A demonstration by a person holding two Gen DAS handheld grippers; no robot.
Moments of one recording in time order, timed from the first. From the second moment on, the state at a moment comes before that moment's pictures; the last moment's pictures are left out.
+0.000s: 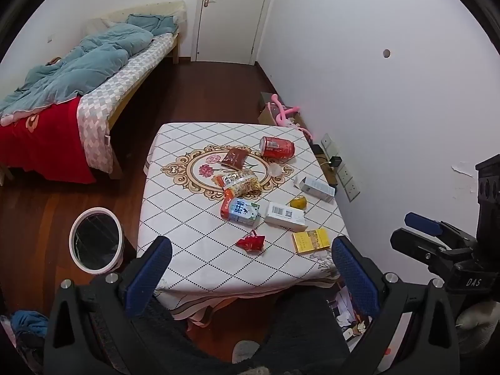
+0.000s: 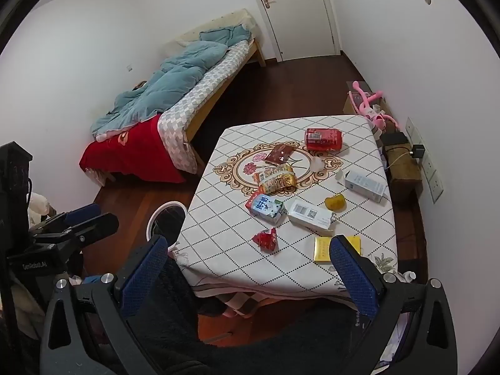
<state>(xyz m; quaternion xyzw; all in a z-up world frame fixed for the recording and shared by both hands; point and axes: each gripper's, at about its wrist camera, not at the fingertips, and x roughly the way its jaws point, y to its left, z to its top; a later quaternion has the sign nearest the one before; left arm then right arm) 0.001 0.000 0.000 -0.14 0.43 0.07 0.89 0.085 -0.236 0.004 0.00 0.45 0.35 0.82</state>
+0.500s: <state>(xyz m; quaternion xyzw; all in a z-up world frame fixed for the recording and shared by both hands) 0.000 -0.003 0.002 -0.15 0.42 0.06 0.89 0.084 -0.234 0.006 0.00 0.46 0.36 0.81</state>
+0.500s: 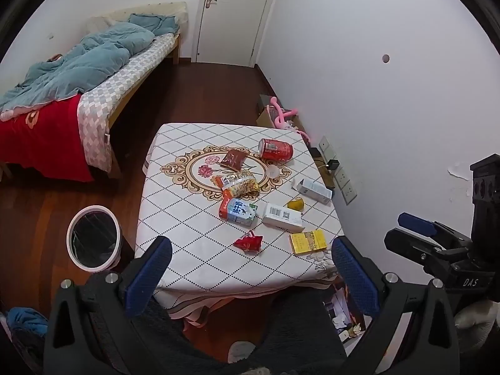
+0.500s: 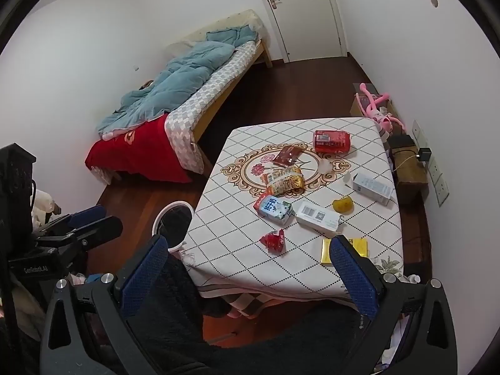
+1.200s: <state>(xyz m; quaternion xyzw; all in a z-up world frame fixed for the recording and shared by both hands) 0.005 -0.013 -0.007 -0.16 0.42 0.06 0.89 0.081 -0.225 0.005 0.00 0.46 0.37 0.81</state>
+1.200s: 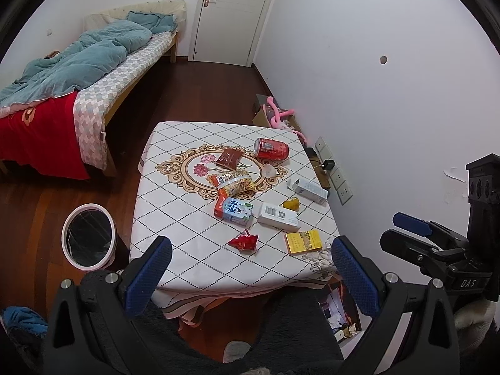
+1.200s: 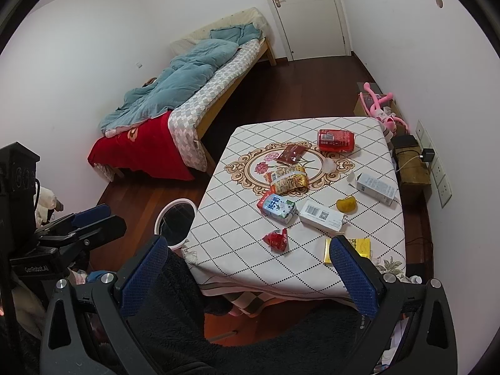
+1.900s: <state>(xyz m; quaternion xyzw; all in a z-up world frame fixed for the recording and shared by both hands) 0.006 -0.011 -0.009 -0.17 0.42 0.05 0.89 0.080 -0.220 0.004 0.00 0.45 0.37 0.81</state>
